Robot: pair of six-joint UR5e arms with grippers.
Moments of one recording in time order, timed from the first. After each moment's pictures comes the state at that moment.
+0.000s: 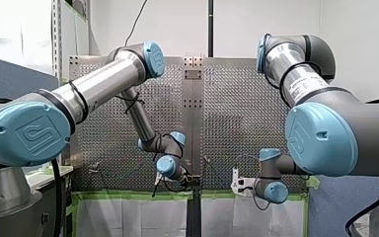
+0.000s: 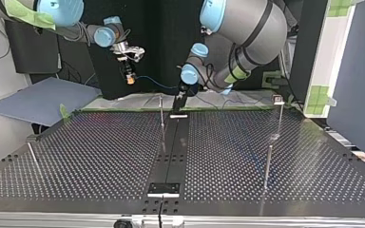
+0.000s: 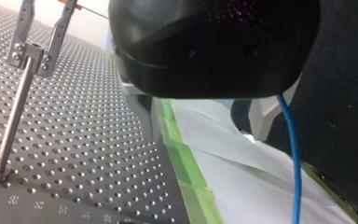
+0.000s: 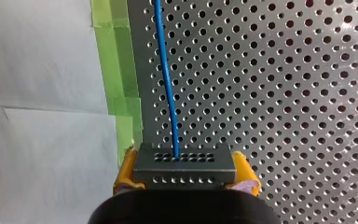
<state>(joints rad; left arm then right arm) -0.49 -2.59 -1.49 -2.69 -1.65 -1.58 1.87 -0.59 1.91 -1.11 1.29 1.62</state>
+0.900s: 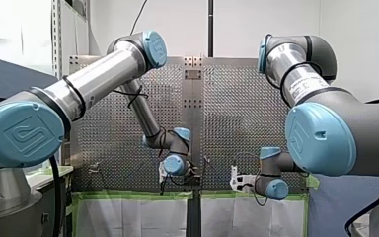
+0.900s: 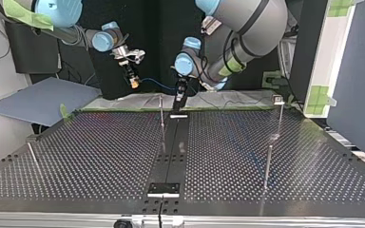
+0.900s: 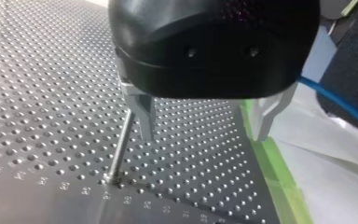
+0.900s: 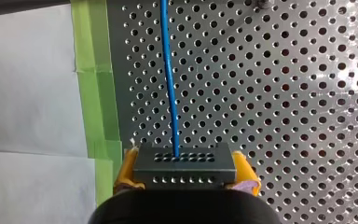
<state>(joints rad) -0.56 -2.52 -1.56 -2.50 -1.84 -1.74 1.85 -0.59 1.86 -1.11 1.15 1.62</state>
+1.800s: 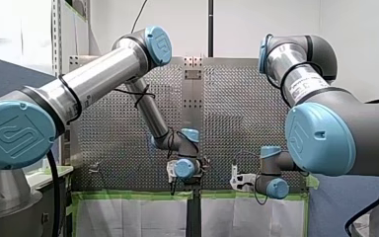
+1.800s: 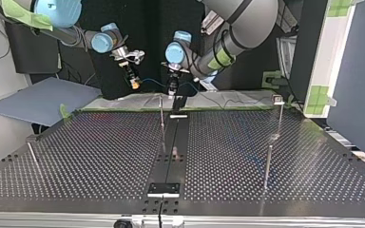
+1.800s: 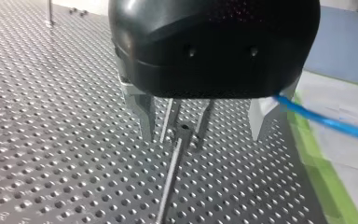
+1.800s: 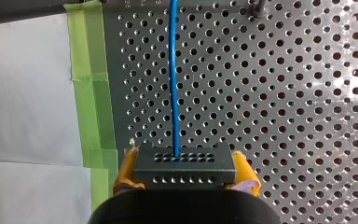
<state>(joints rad) -0.65 -2.52 -1.56 -2.36 -1.94 -1.78 1.85 -0.59 1.85 -1.10 1.12 1.62</state>
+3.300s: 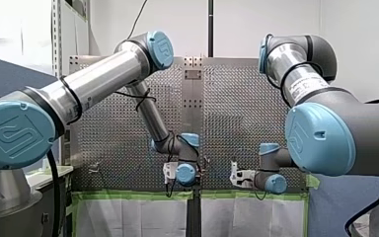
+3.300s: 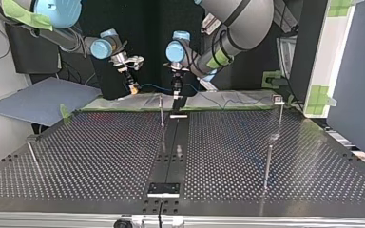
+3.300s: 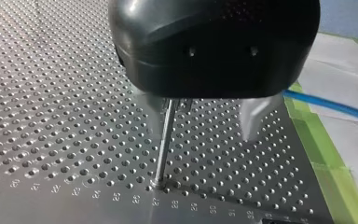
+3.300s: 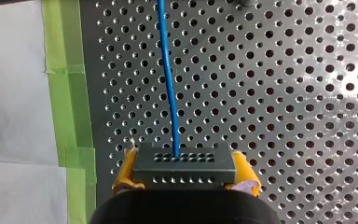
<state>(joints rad) -0.65 -2.55 -1.56 -2.32 -2.06 -1.70 1.85 -0.59 1.78 -1.05 1.13 1.61</state>
